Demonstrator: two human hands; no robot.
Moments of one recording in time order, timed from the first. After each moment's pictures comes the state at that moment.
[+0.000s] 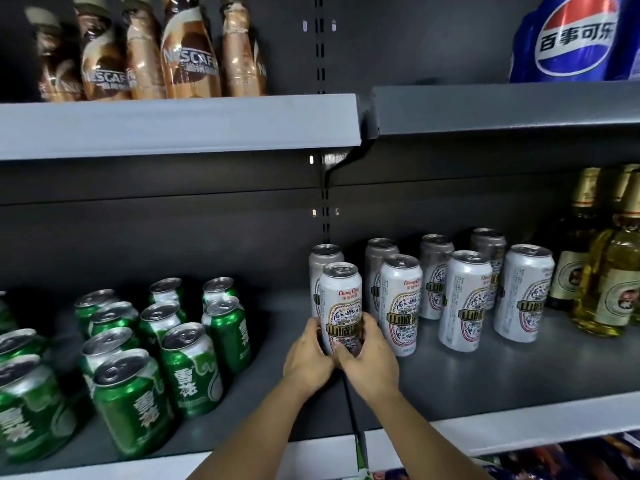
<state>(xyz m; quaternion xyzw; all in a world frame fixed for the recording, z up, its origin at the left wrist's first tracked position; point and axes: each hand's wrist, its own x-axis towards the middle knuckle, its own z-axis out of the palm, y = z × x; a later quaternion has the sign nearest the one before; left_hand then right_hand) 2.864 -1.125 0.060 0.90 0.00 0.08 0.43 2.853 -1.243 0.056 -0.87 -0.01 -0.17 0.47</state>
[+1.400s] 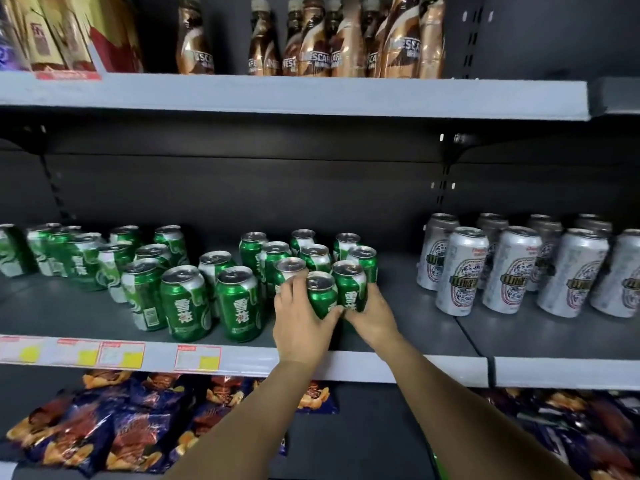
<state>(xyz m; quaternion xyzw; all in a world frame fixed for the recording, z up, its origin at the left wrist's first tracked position) 2.726 -0.924 0.064 0.87 0.06 0.36 0.34 2.792 -1.046 0.060 -0.85 -0.08 -0.07 0.51</state>
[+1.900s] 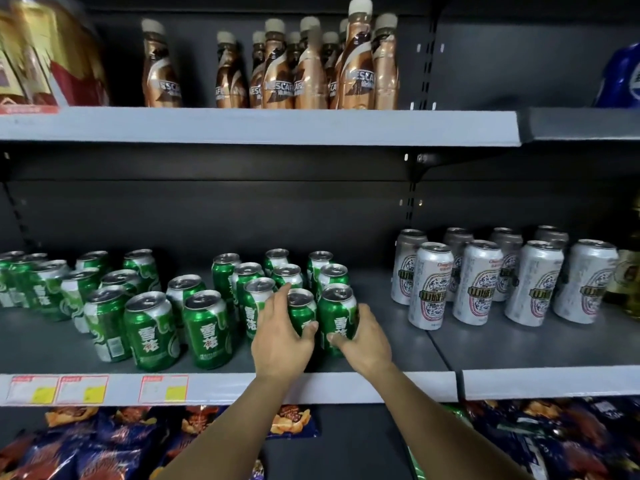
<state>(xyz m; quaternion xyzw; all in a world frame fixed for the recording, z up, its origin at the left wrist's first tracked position) 2.729 -0.939 0.079 0.88 0.06 0.33 0.34 2.778 -1.080 0.063 -0.89 -0.07 -0.12 0.43</state>
